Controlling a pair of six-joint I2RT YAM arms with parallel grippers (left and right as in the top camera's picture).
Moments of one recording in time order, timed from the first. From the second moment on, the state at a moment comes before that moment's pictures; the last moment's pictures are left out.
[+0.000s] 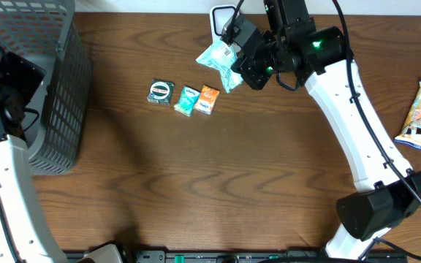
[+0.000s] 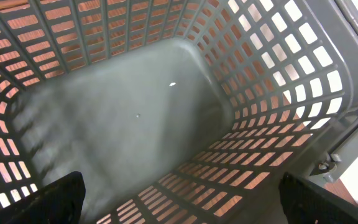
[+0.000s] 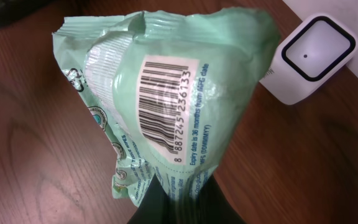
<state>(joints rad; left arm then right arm) 0.42 1.38 1.52 -0.91 -0.11 -0.62 0.40 1.87 1.97 -1.07 -0.35 -0.46</state>
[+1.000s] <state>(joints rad) 0.42 1.38 1.52 -0.91 -0.11 -0.62 0.46 1.87 1.39 -0.58 0.53 -0.14</state>
